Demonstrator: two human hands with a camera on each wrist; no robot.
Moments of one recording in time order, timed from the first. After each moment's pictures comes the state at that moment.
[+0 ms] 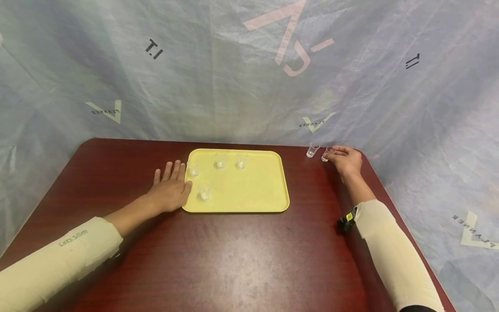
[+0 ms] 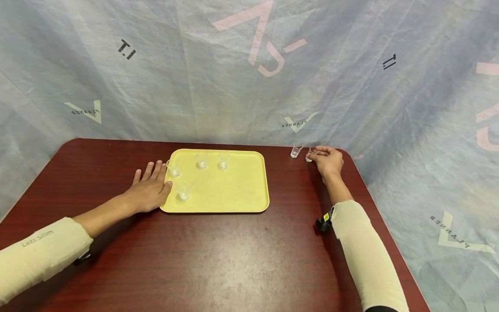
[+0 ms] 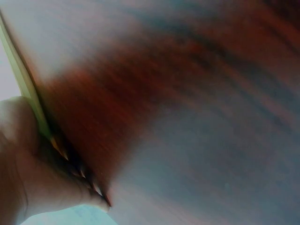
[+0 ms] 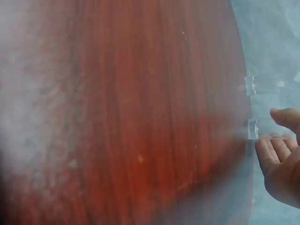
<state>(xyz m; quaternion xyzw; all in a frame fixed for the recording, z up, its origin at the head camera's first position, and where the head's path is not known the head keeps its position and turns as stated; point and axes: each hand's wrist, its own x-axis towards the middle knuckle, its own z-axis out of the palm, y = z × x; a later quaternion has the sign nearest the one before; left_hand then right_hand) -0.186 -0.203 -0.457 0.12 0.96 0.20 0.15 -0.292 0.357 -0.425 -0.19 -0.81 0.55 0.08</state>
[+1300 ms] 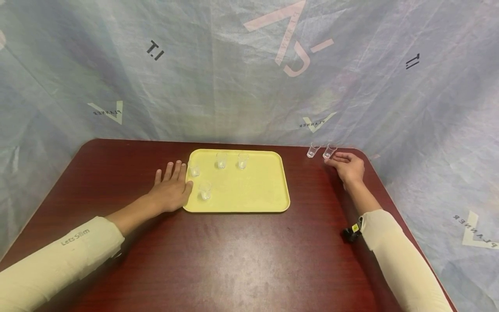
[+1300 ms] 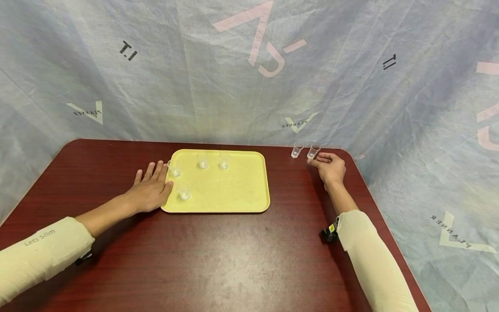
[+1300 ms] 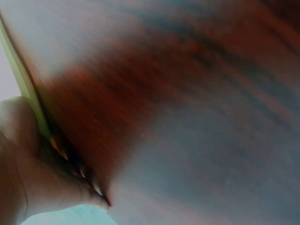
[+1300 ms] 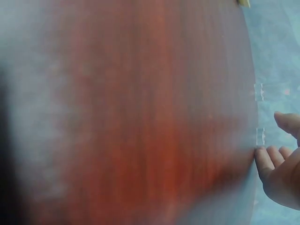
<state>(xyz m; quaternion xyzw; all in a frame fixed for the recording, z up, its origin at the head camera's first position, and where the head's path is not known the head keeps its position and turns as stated) -0.180 -0.196 -0.445 0.11 0.96 0.19 0.15 -0.272 0.360 -0.434 -0.21 -0.83 0.52 0.07</state>
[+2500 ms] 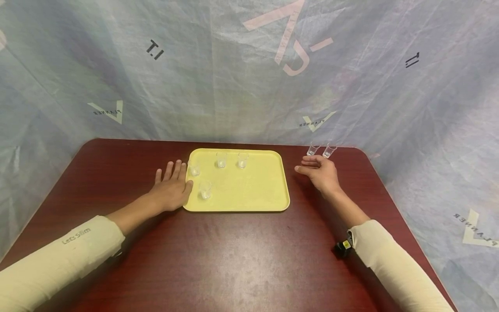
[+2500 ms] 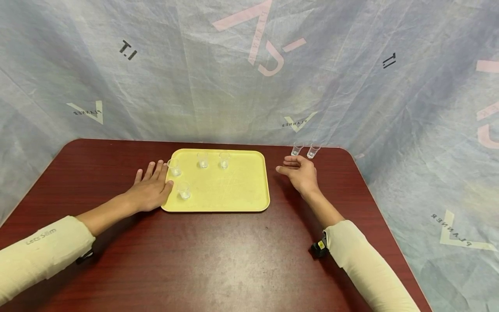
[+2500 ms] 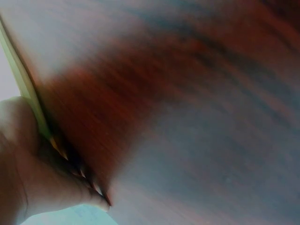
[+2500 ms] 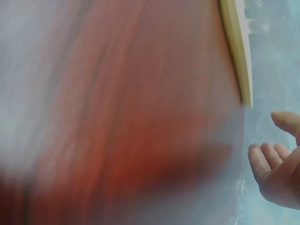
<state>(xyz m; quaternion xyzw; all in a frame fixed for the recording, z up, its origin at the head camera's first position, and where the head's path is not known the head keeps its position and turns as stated) -0.179 -0.197 -0.444 0.11 0.96 0.20 0.15 -0.228 0.274 -0.420 -0.03 -0.85 0.52 0.02</state>
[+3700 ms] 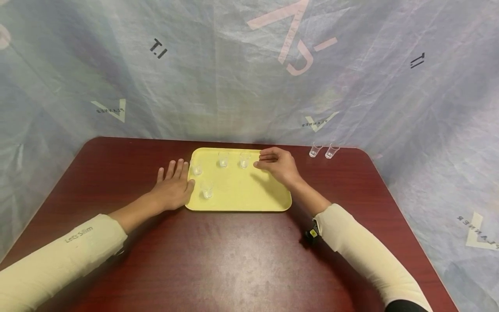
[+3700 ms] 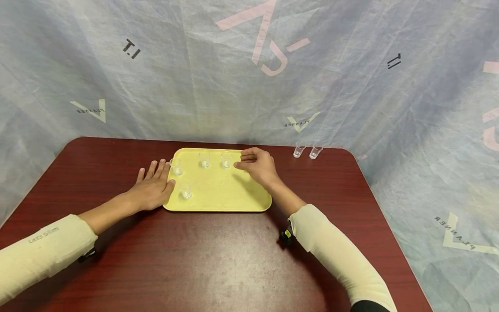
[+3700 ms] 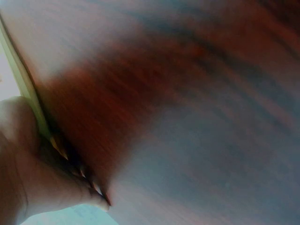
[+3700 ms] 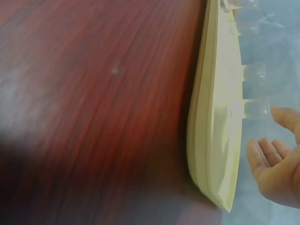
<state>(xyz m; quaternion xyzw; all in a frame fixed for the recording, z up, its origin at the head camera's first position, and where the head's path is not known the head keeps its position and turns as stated) -0.181 -0.200 -0.451 0.11 0.96 0.20 0.14 -0.242 0.160 -0.411 0.06 -0.84 0.54 -0.05</state>
